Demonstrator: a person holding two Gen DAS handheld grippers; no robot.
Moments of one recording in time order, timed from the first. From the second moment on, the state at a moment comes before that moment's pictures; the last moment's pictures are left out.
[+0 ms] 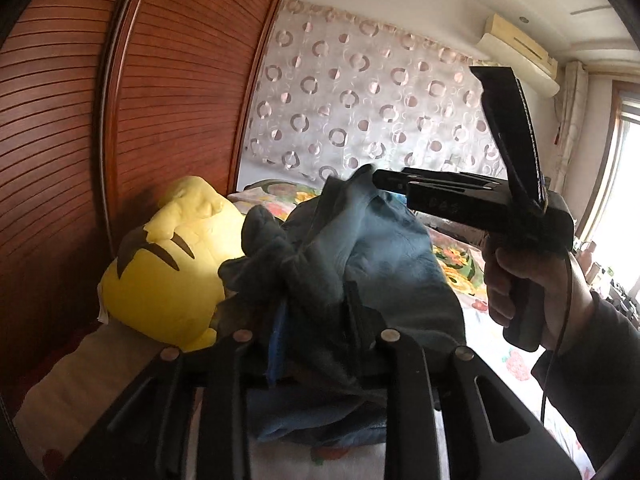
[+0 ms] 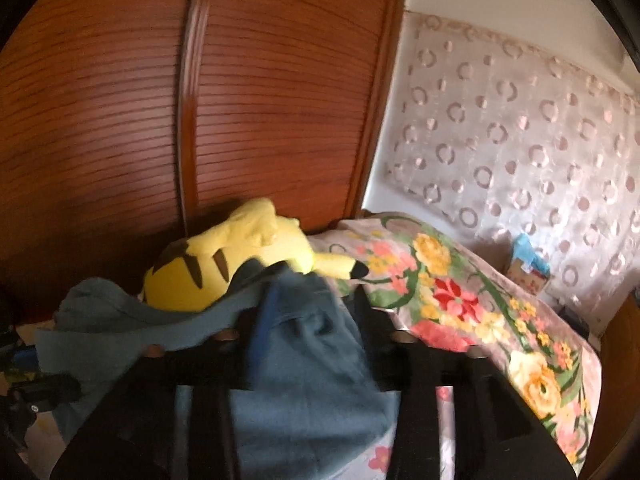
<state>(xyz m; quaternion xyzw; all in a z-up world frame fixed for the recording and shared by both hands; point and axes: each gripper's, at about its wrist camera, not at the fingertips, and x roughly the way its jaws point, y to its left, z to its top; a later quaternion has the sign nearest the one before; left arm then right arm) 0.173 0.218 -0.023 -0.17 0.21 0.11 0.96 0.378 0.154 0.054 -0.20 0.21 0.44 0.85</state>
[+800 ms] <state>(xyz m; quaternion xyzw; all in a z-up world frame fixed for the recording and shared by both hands) 0.199 0.202 -0.050 -0.11 0.29 0.09 0.95 0.397 0.119 -0.005 -0.16 0.31 0.47 0.81</state>
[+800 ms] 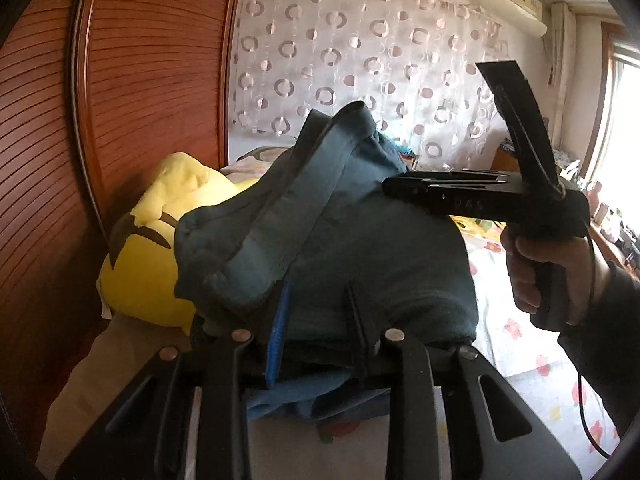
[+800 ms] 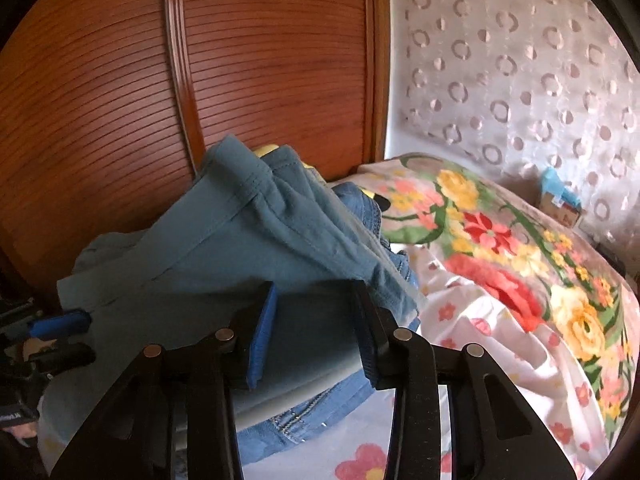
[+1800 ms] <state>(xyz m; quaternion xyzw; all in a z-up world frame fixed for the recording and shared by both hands) 0.129 0.138 0.002 -0.06 0.26 0.03 0.96 0.280 -0.001 0.059 -0.11 0.27 0.44 0.85</state>
